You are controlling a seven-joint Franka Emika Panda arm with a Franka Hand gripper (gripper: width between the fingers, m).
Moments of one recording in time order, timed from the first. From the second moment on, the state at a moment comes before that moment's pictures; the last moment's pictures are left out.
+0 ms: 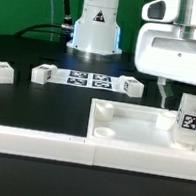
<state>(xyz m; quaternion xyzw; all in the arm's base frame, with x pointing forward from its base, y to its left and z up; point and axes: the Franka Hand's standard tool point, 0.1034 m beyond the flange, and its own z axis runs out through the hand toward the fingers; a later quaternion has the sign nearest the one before) 0.681 0.103 0.078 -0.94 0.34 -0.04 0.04</state>
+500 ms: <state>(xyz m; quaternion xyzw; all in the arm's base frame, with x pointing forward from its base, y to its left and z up) 0.683 0.096 0.077 -0.99 0.12 -0.05 0.01</state>
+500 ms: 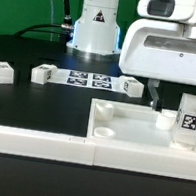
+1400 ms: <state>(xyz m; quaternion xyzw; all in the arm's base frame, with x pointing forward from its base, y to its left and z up) 0.680 0.094 0.074 -0.80 0.60 -0.02 0.03</state>
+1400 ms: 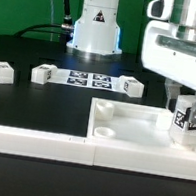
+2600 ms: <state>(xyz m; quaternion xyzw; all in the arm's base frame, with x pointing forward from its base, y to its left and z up) 0.675 0.110 0.071 -0.85 0.53 -0.02 0.02</state>
